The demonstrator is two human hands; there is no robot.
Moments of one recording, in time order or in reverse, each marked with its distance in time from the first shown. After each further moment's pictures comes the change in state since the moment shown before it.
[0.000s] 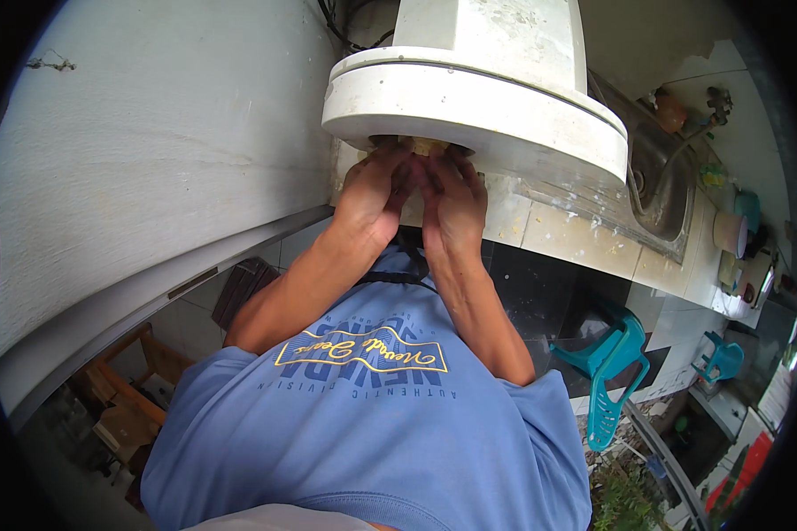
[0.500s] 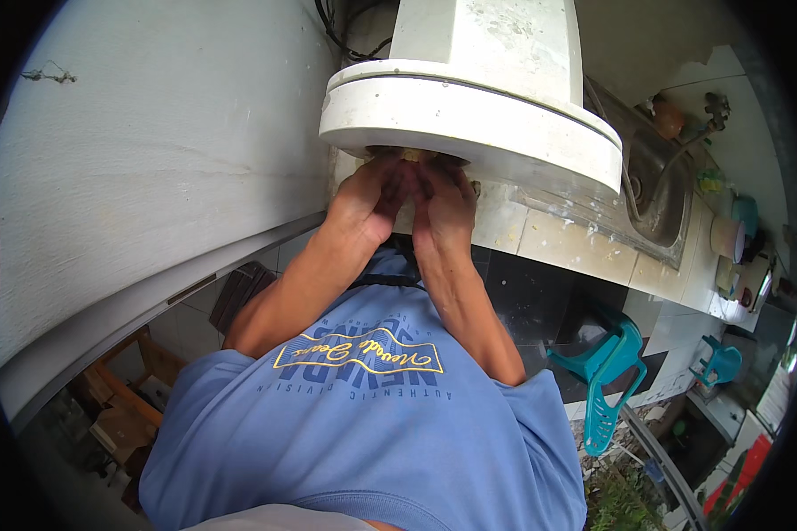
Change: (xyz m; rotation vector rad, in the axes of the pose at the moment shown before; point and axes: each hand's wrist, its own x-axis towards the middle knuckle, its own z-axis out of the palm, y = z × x) left_hand 0.011 0.001 -0.001 -0.072 0.128 -0.081; right_hand 0.012 0.008 0.001 0.014 0.069 0.027
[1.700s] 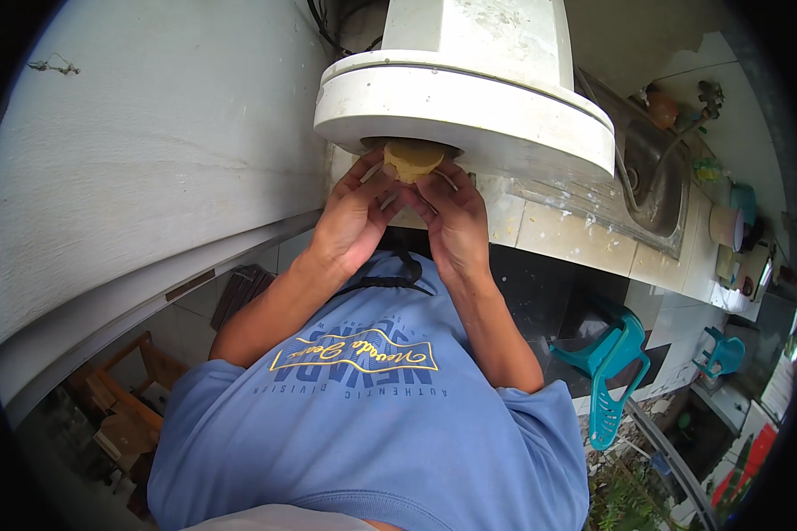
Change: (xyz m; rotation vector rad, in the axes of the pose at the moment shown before) left_hand -0.027 0.001 -0.022 0.114 -0.304 0.052; right_hand -0.025 -0.025 -0.019 -0.142 -0.249 0.042
